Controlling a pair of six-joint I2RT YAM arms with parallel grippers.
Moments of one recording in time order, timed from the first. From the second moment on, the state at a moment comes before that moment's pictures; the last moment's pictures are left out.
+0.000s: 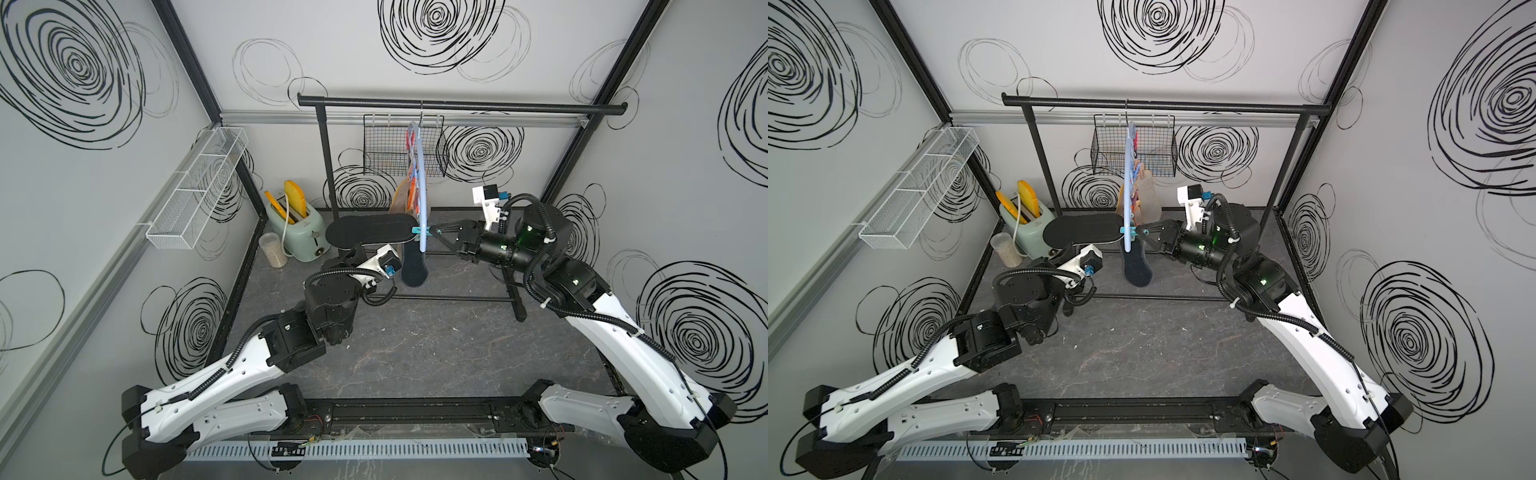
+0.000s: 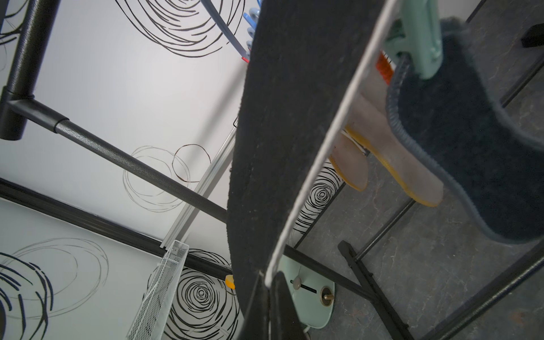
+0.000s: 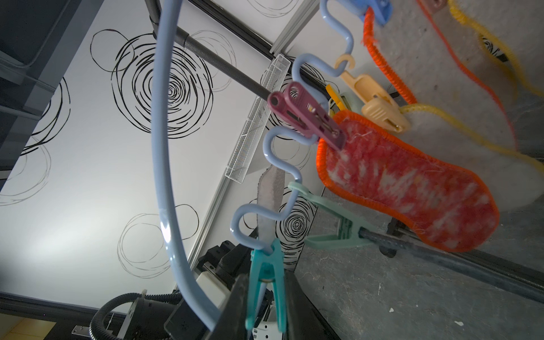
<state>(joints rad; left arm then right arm) -0.99 0.95 1.02 -0.19 -0.87 0.81 0.65 1.14 1.41 -0.36 -0.46 1.02</state>
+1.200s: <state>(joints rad) -1.01 0.99 0.74 -0.51 -0.60 -0.22 0.58 1.08 1.40 -0.37 -0.40 0.92</state>
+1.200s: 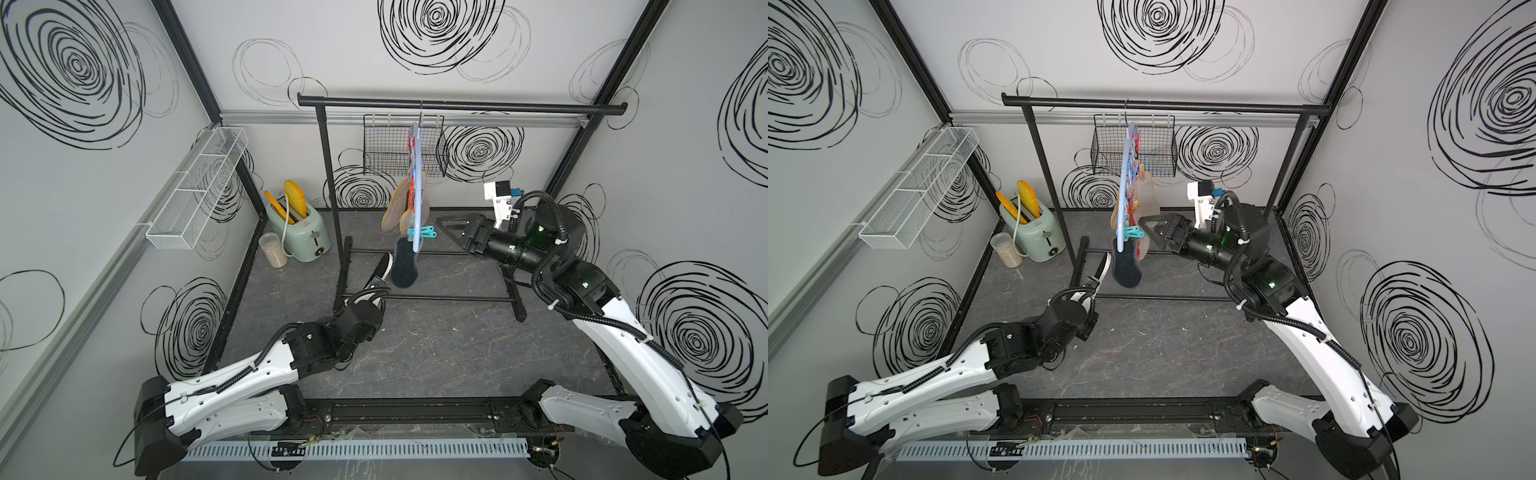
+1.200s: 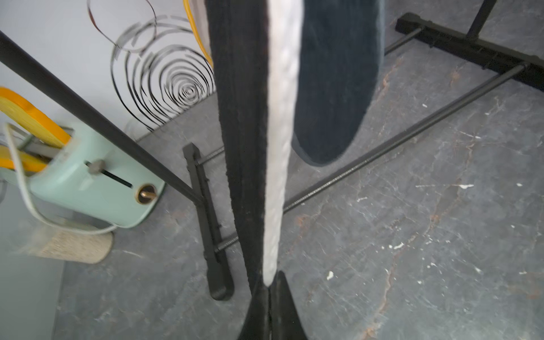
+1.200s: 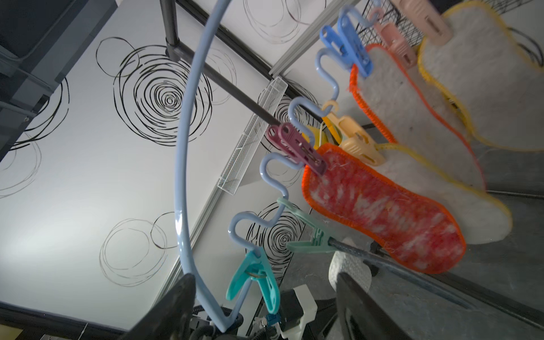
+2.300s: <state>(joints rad) -0.92 1.35 0.71 -0.71 -0.33 -0.82 0.51 0.89 1.30 -0.43 -0.14 0.70</state>
